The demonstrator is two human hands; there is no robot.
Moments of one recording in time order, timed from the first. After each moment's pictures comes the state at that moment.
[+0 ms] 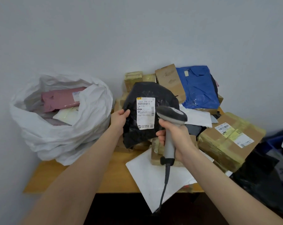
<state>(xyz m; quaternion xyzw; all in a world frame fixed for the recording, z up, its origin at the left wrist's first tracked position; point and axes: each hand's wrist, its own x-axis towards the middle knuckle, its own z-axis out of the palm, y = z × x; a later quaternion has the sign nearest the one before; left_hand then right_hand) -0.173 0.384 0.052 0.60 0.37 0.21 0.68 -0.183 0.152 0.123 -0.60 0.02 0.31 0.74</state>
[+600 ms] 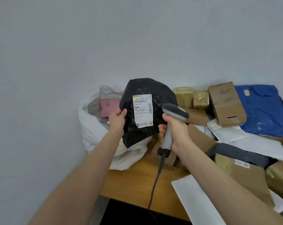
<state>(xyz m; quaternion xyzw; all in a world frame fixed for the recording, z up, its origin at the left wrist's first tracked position) -0.295 0.527 0.117 0.57 0.40 0.41 0.59 -0.229 0.320 0.152 -0.51 -0.01 0.37 0.78</state>
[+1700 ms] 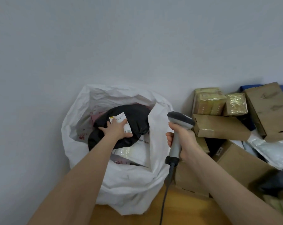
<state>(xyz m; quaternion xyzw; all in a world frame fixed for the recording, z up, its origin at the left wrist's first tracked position) -0.223 0.810 0.049 0.91 0.38 -0.16 0.09 -0.166 0.561 0.100 -0.59 0.09 0.32 0.74</state>
